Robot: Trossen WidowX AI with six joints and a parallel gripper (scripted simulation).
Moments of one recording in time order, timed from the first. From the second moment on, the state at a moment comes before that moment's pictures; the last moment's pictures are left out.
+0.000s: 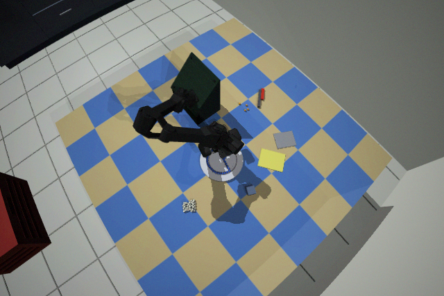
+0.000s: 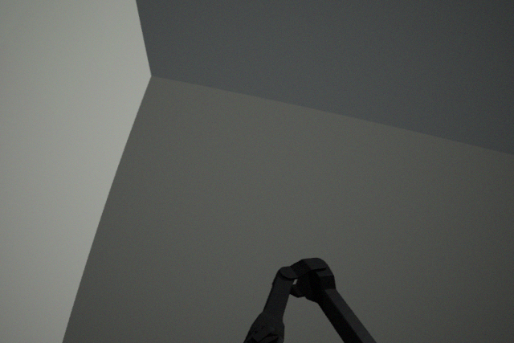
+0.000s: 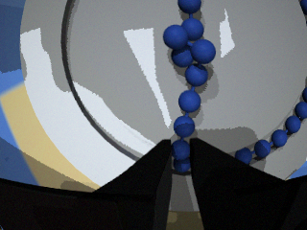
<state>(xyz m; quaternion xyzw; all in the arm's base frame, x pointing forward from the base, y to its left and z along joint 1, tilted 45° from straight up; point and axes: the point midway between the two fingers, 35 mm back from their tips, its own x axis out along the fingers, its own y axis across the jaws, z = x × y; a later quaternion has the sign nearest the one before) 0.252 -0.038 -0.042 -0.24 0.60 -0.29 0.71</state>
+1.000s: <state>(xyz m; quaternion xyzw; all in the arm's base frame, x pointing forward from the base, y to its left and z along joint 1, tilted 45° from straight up) 0.245 -0.030 -0.048 -0.24 0.60 -0.29 0.71</state>
